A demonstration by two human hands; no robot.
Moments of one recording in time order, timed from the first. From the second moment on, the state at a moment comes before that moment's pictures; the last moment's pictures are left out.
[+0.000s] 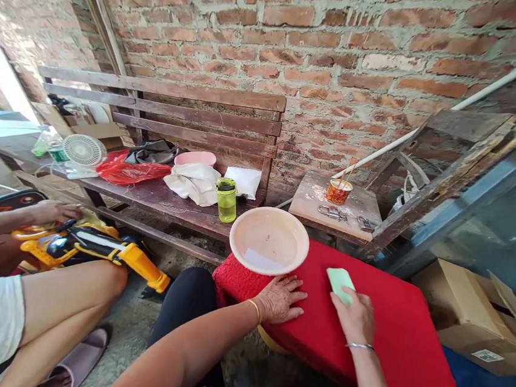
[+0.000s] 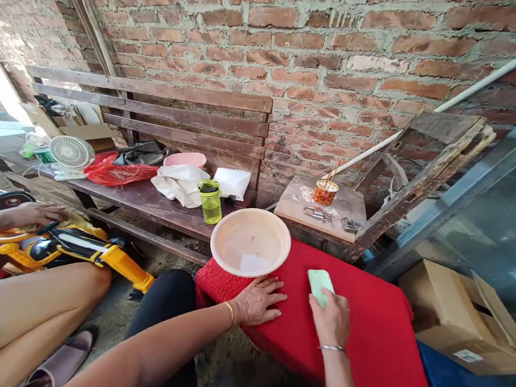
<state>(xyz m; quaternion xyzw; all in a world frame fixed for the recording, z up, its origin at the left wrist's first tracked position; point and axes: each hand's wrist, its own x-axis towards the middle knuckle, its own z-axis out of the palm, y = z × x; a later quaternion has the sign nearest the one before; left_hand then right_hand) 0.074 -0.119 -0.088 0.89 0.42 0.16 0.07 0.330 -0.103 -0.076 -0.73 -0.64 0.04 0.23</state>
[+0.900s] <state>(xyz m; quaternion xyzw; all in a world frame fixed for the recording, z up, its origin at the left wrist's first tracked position) 0.072 -0.124 -0.084 0.88 0.43 0.16 0.09 0.363 -0.049 -0.072 -0.82 -0.56 0.01 0.14</state>
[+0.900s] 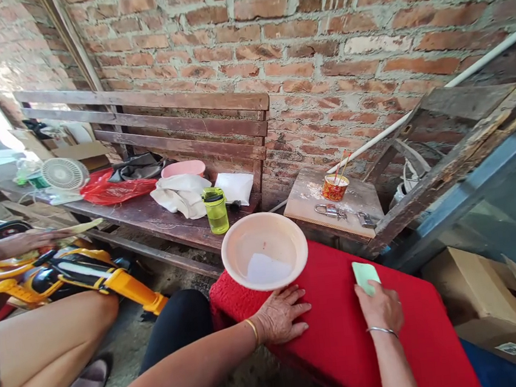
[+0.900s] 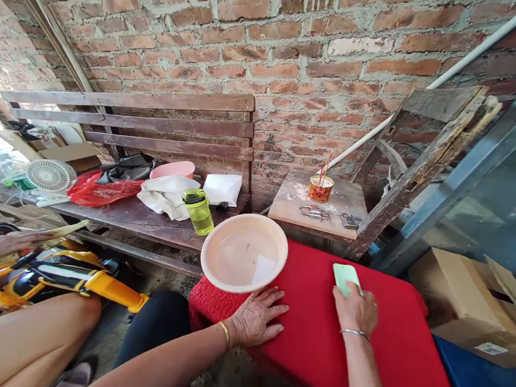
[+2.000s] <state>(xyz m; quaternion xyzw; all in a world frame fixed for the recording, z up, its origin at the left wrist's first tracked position) 0.070 -0.125 -0.077 0.88 0.44 0.16 0.11 0.332 -0.050 -0.031 -0.79 -0.57 0.16 0.14</state>
